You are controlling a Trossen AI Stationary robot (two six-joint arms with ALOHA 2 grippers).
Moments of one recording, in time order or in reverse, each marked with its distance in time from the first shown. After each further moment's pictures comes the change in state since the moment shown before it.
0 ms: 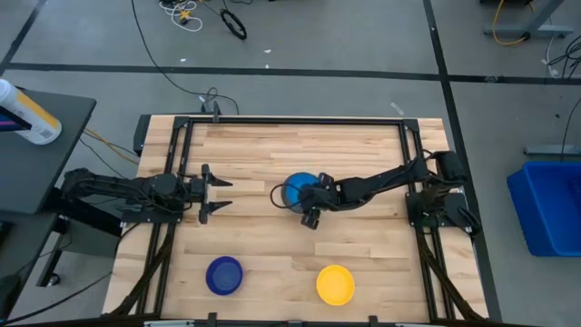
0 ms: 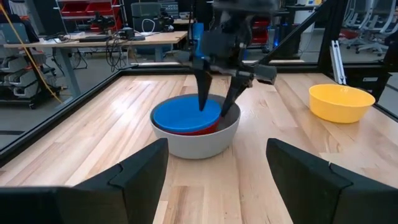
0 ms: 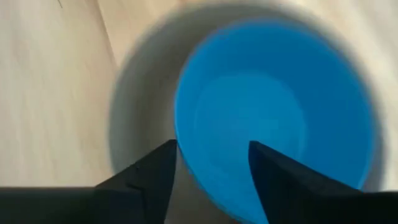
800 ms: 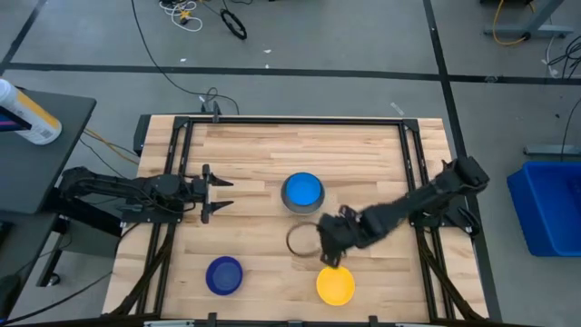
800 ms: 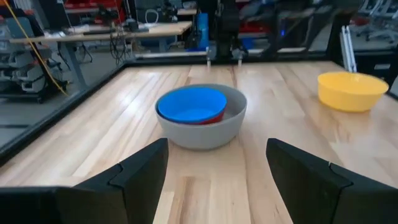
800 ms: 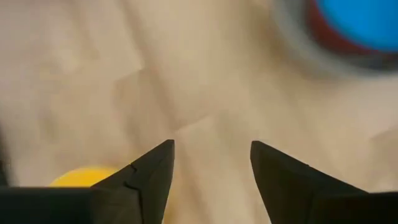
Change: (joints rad) left arm 0.000 0.046 0.000 0.006 -0.019 0.010; right arm 0.337 -0.115 0.151 -0.416 -0.076 0.475
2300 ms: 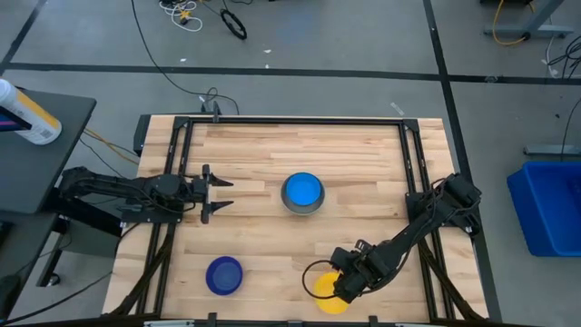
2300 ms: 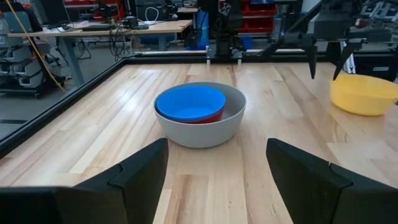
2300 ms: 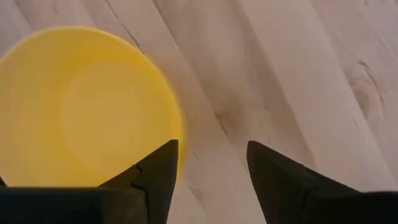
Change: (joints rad) left arm 0.000 0.004 0.000 0.004 0.000 -0.019; right arm 0.252 0.159 -0.001 -0.025 -0.106 0.374
